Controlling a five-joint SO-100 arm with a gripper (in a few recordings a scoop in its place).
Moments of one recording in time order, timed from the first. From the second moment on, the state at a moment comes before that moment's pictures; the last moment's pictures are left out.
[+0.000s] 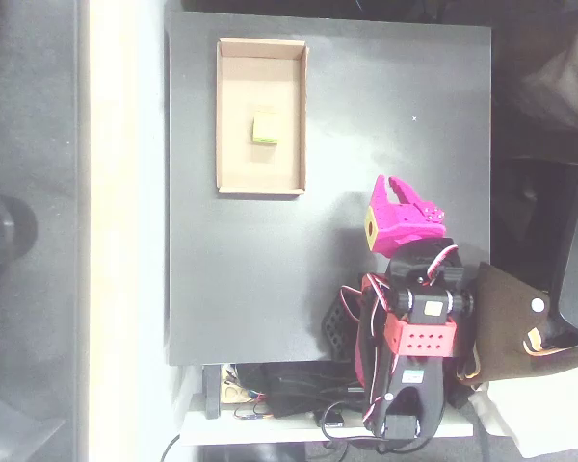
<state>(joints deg) 0.9 188.0 170.4 66.8 91.2</state>
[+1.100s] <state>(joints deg) 0.9 189.1 180.2 74.8 91.2</state>
